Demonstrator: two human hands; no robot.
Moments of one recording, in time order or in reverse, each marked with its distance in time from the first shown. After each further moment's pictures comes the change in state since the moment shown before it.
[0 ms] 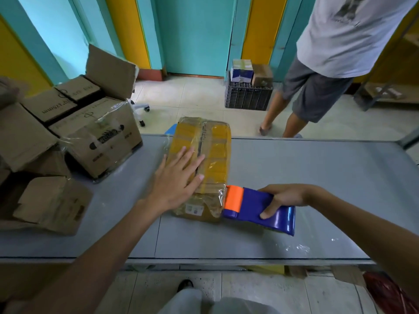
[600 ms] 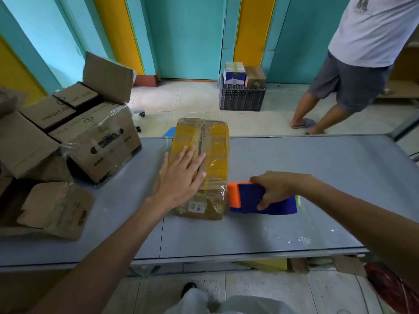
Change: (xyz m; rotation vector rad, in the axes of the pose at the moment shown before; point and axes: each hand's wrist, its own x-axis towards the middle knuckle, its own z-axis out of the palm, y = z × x) left_hand 0.001 0.005 -0.003 0.082 -0.048 0.001; right_hand 0.008 -0.027 0.006 -0.628 0.234 0.125
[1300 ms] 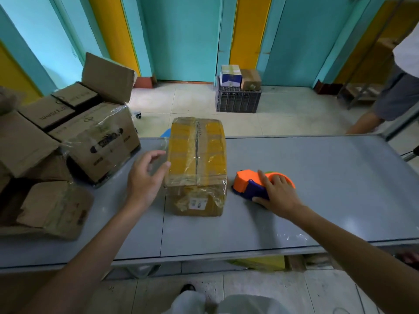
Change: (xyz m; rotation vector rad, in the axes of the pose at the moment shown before) left_hand -0.027 -0.041 0.001 -0.973 0.541 -0.274; right_hand 0.027 0.031 0.081 -0.108 0.644 0.253
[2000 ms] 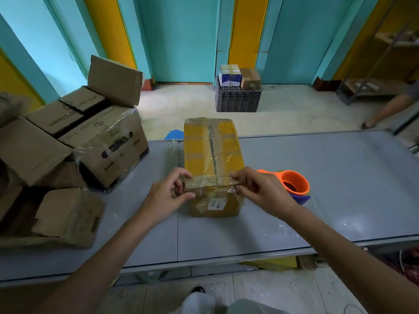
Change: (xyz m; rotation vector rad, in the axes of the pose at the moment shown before) left_hand -0.007 -0.029 -0.017 0.112 -0.427 0.214; right_hand -0.017 -0.088 -0.058 0.689 0.326 -0.370
